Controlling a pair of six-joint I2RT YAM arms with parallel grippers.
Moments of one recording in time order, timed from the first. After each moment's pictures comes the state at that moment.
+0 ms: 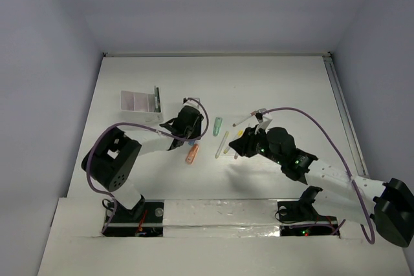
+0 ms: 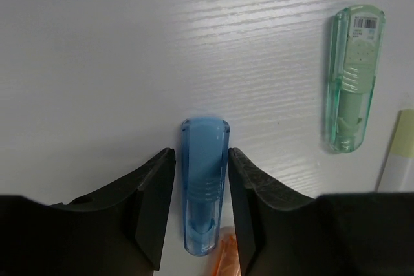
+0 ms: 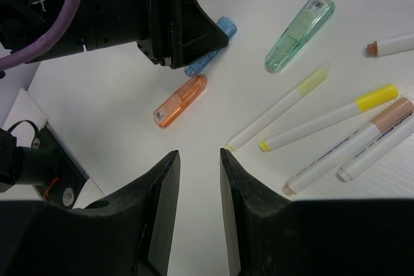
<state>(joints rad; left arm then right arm) -0.65 1.61 0.74 0.07 -0.23 -0.41 0.80 0.98 0.43 0.24 -0.02 0.59</state>
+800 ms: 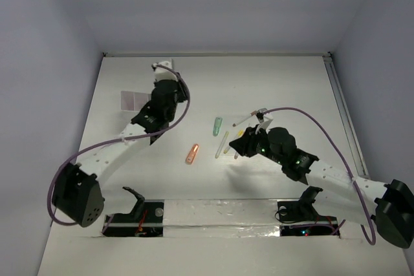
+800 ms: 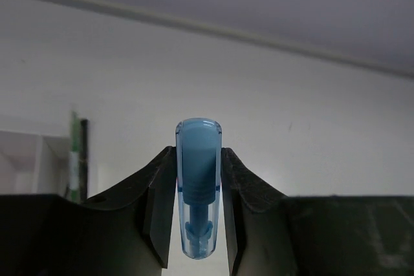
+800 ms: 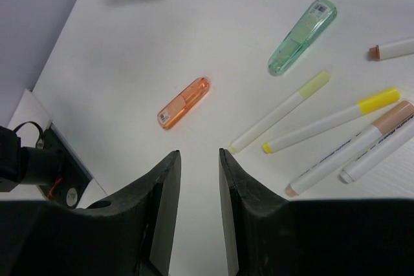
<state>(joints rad) -0.59 1.28 0.92 0.07 -0.45 -0.40 0.80 0.97 0.43 0.24 -0.02 0.59</state>
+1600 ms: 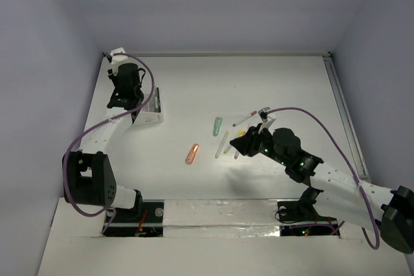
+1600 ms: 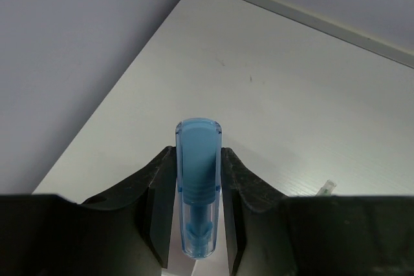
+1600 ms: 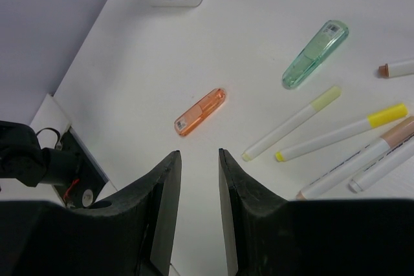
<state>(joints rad) -0.12 1.40 1.01 0.03 -0.59 -0.21 0.80 0.90 0.43 0.23 -0.05 0.59</state>
